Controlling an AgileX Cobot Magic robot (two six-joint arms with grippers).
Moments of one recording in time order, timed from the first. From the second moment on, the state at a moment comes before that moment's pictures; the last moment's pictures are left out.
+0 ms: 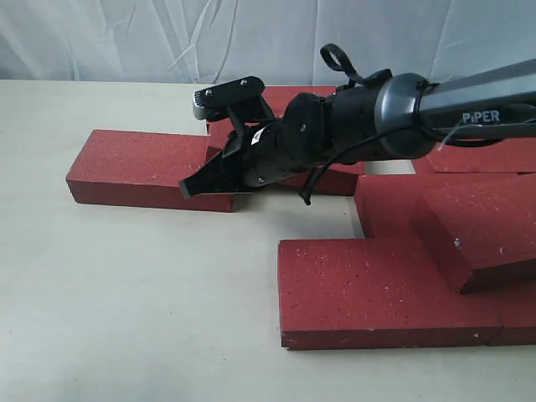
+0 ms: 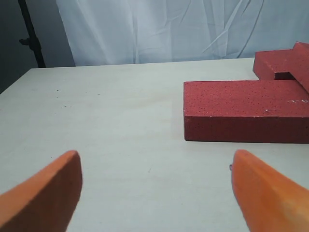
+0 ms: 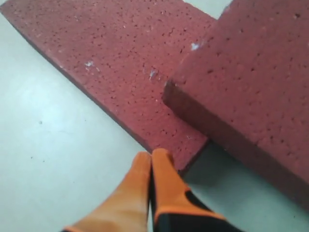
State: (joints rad) left arm 0.01 0.00 0.00 0.05 0.30 -0.02; right arm 0.71 2.00 -1.25 0.48 0.18 -0.35
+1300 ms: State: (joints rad) left arm 0.01 0.00 0.00 0.05 0.30 -0.02; right arm 0.79 2.19 -1.48 -0.48 0.41 0.52
